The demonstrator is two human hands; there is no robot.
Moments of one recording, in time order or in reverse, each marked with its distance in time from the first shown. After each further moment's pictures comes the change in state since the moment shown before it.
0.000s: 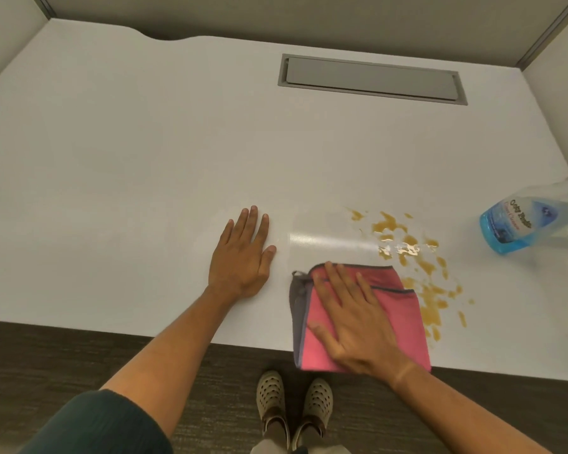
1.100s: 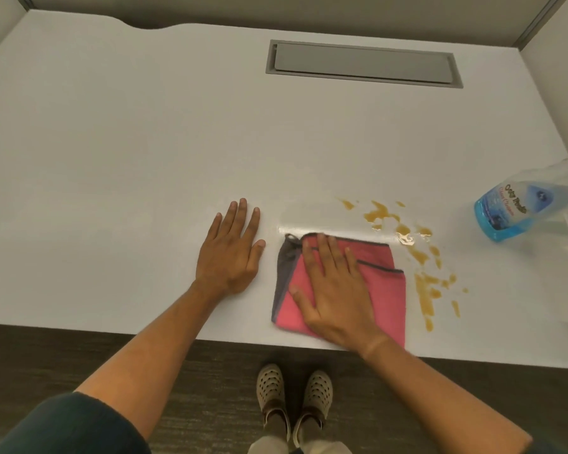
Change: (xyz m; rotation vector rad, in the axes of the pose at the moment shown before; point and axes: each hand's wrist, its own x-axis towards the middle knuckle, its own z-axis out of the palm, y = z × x) left_hand 0.001 -0.001 0.004 0.049 -0.009 0.028; right_hand 0.033 -0.010 -0.004 0.022 0.042 0.167
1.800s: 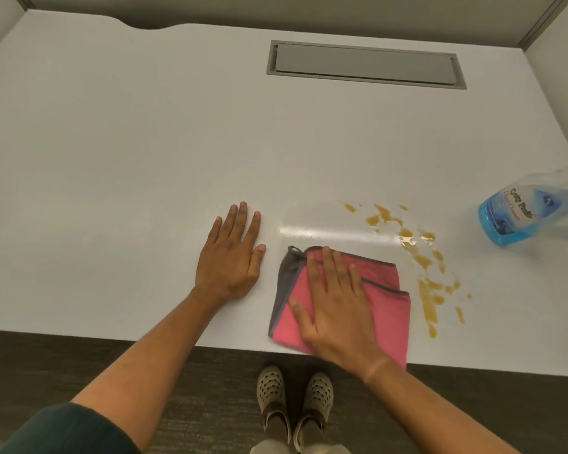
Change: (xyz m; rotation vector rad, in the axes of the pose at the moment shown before) left_hand 0.000 0.001 0.001 -0.018 0.015 -0.008; right_hand -0.020 -0.013 0.007 0.034 0.009 0.061
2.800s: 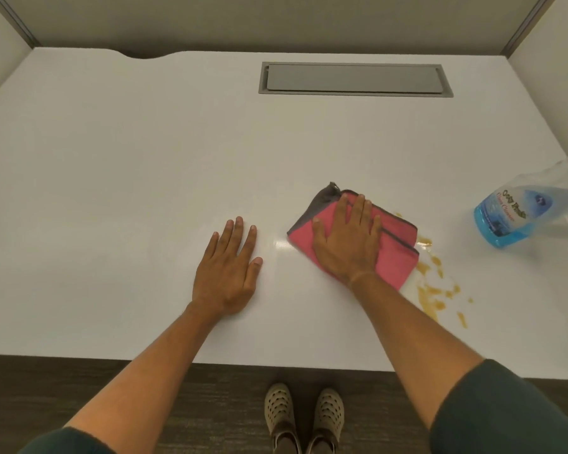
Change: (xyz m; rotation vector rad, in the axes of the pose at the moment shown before) left_hand -0.003 0.002 -0.006 0.012 -0.031 -0.001; right_hand 0.118 0.034 -0.032 0.056 0.090 0.415
